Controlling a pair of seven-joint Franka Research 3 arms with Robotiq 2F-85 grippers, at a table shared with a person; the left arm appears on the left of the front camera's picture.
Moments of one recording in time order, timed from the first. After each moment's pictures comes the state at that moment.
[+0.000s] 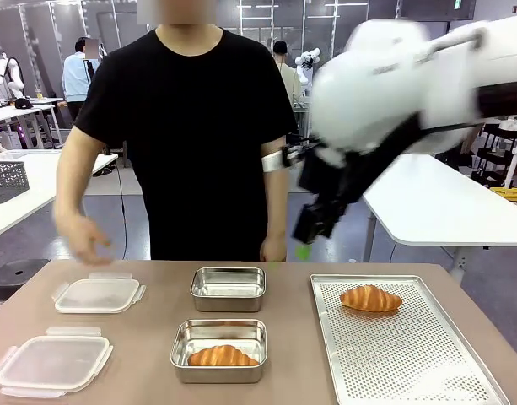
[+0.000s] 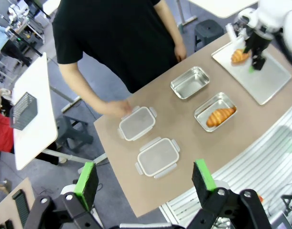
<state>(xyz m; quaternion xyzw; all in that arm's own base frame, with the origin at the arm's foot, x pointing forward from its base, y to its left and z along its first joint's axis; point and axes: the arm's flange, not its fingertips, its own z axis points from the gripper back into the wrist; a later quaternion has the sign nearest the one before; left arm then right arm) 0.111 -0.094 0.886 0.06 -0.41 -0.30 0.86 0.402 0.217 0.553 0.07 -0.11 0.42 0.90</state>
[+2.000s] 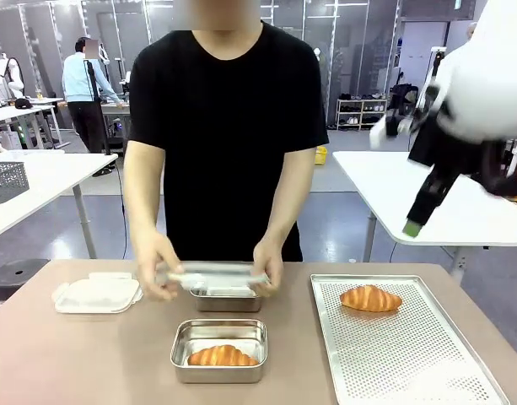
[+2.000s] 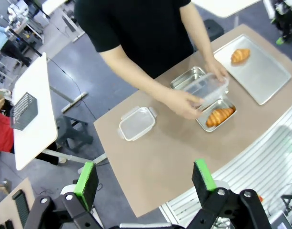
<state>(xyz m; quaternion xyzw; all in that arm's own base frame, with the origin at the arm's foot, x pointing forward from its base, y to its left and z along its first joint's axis) 0.111 -0.094 0.886 0.06 -0.41 -0.30 0.86 0.382 0.086 0.581 -0.04 -0.16 0.43 0.89</state>
